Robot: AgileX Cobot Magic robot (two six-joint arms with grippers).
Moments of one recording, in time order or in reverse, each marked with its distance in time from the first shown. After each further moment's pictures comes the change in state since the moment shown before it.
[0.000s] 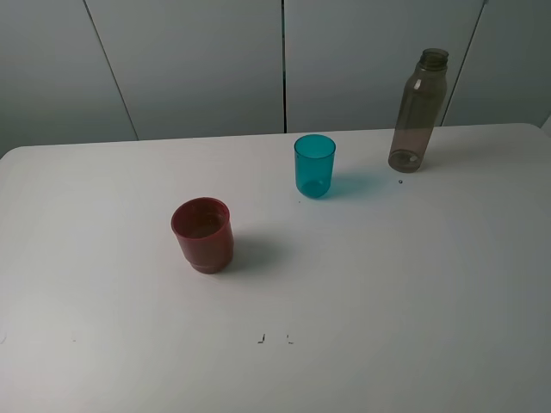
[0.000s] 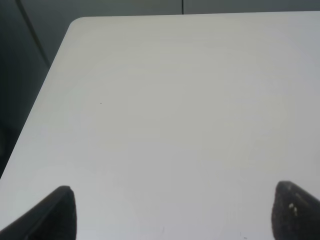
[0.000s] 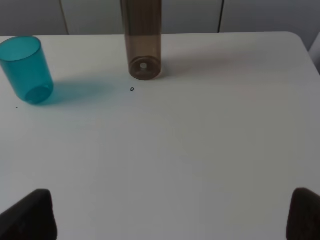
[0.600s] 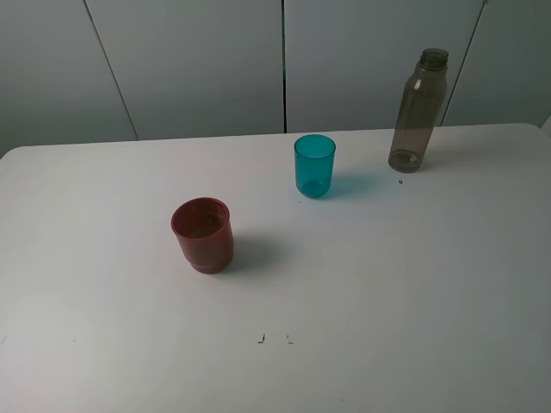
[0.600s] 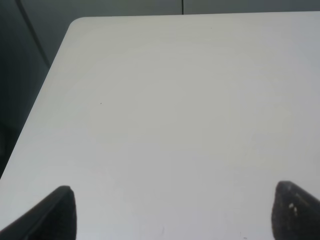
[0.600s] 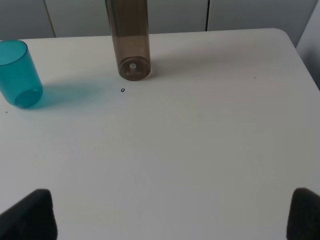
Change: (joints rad) left arm 0.000 0.000 0.000 0.000 0.000 0.000; right arm -0.006 0.000 0.000 0.000 0.000 0.004
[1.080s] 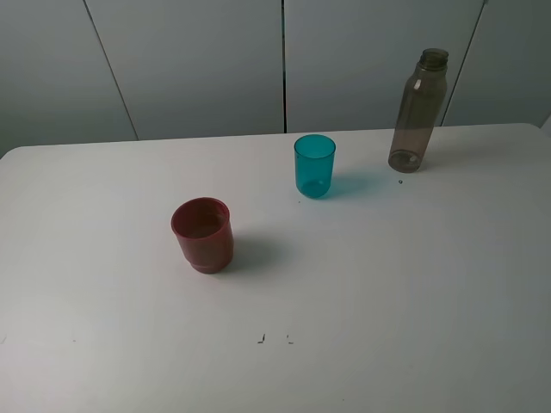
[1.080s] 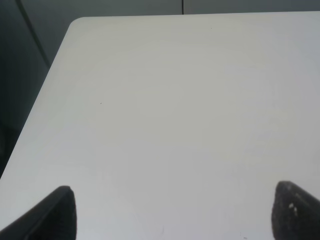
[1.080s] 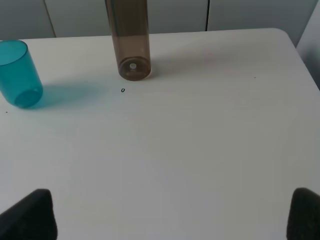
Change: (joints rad) left arm 0.000 0.000 0.000 0.000 0.000 0.000; right arm 0.000 0.000 0.000 0.007 0.000 0.001
